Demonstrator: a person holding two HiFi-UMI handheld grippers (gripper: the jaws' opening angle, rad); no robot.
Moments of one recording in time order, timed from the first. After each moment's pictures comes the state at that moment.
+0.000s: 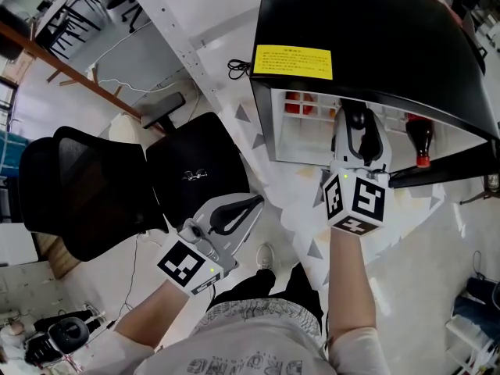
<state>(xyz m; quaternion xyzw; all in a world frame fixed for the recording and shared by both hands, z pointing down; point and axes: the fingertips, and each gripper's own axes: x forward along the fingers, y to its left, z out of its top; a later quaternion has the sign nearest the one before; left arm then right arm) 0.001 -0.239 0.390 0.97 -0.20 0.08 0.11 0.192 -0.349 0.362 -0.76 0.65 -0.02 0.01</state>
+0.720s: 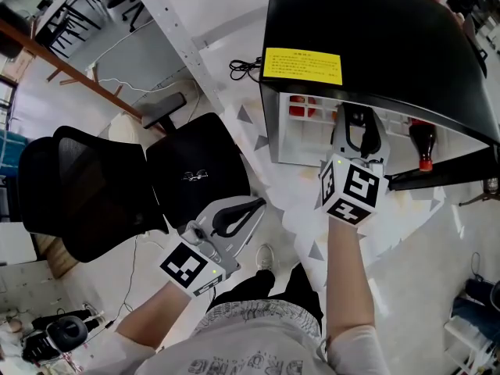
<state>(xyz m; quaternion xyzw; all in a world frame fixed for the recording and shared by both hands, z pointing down) -0.003 -0.240 0.394 0.97 -0.20 0.08 0.12 0.196 -0.368 0.377 -0.78 0.62 -0.03 -0.04</state>
